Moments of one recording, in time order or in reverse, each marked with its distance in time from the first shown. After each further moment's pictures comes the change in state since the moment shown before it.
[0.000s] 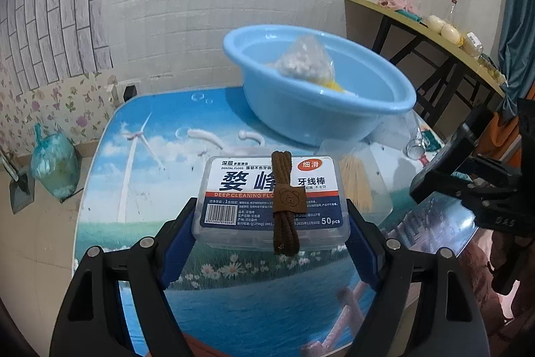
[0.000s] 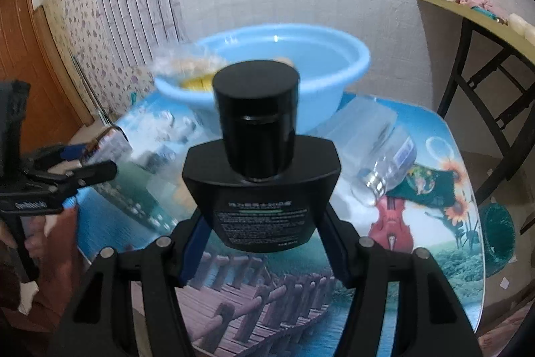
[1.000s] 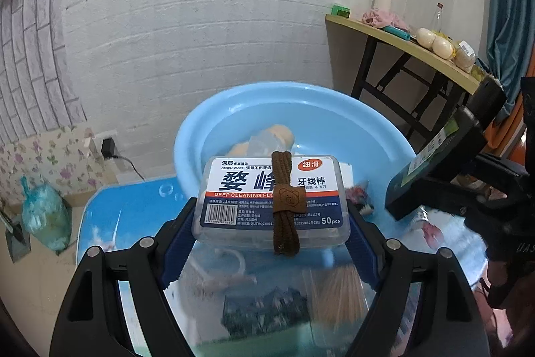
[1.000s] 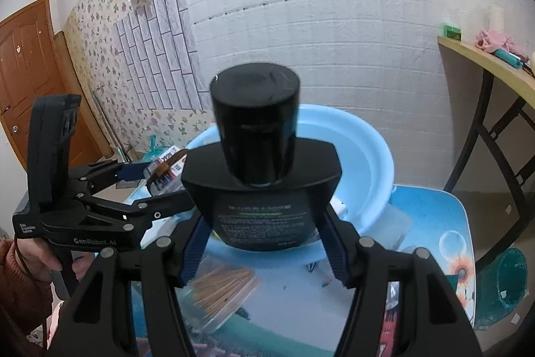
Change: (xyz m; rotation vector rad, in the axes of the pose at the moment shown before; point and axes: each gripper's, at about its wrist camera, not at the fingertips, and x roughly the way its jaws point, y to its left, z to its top) left arm 0.048 -0.026 0.104 0.109 -0.077 -0.034; right arm 0.011 -0.006 0.091 -0.014 -0.142 0.092
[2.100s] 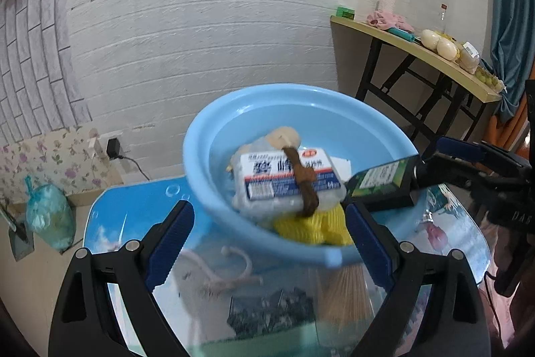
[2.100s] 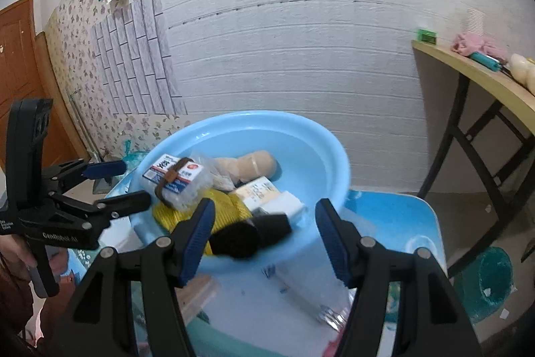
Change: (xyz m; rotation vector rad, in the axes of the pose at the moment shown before) left arm -0.009 0.007 -0.007 -0.026 -0.002 0.016; right arm -0.013 -0.028 -0.001 0.008 -0.024 -0.115
